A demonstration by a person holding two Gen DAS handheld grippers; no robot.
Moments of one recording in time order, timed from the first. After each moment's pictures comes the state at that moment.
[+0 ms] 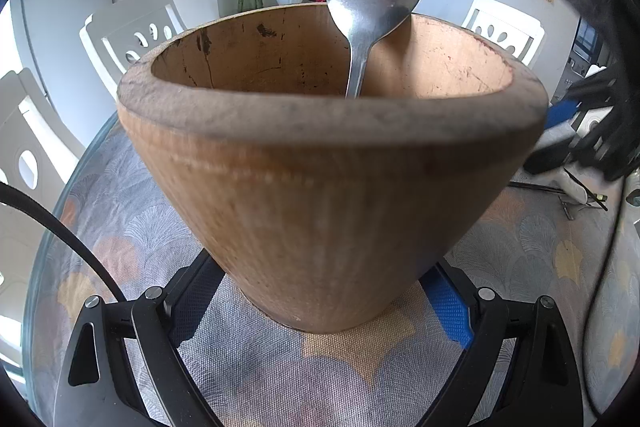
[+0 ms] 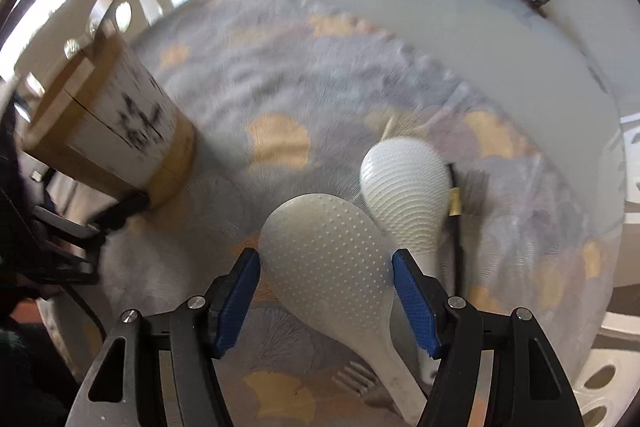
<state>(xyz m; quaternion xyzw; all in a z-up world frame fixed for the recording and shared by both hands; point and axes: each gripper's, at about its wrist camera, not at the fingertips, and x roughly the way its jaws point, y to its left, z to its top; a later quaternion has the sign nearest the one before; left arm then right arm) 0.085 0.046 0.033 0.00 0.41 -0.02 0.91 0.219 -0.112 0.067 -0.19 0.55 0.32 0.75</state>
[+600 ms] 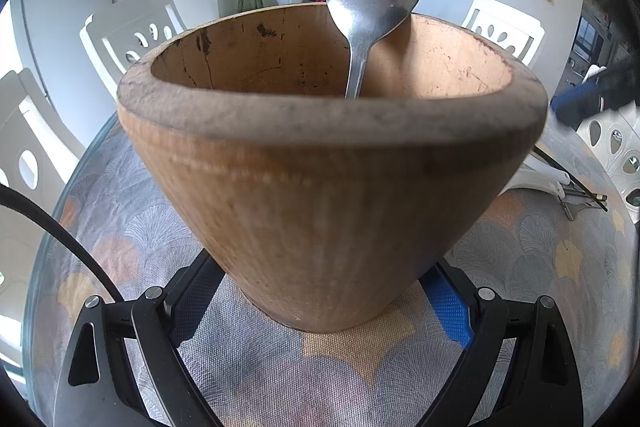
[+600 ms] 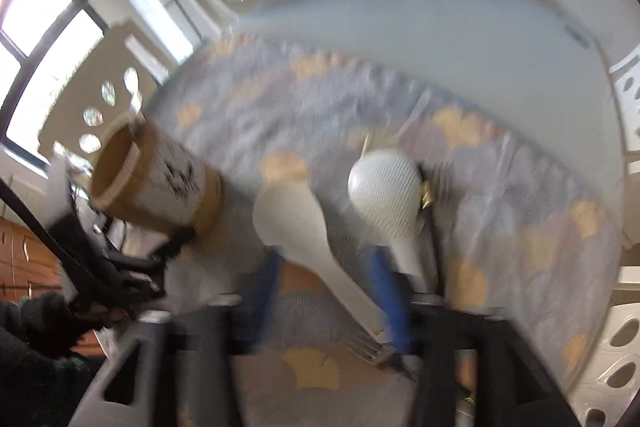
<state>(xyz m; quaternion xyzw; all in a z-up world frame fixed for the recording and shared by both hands) 0.086 0.046 0.033 0.00 0.41 -0.02 0.91 0.233 -0.138 0.093 -0.10 0.58 0.32 0.74</state>
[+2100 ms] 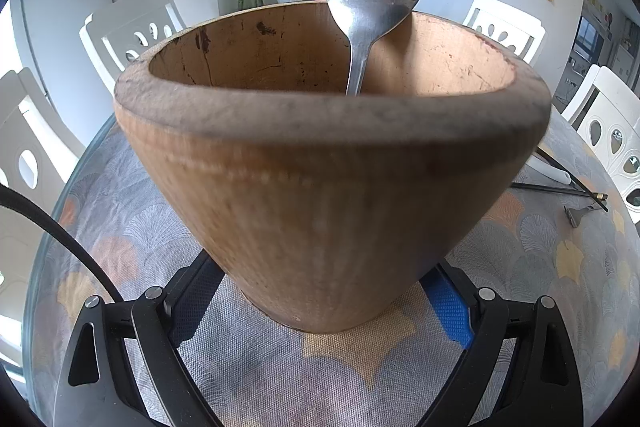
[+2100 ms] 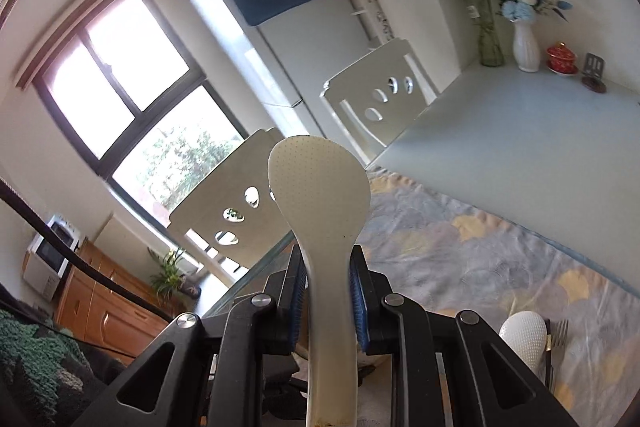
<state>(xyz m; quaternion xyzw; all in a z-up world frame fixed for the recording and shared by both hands) 0.086 0.046 0.033 0.00 0.41 -0.02 0.91 0.217 -0.069 0.229 0.05 0.42 0.50 0.76</state>
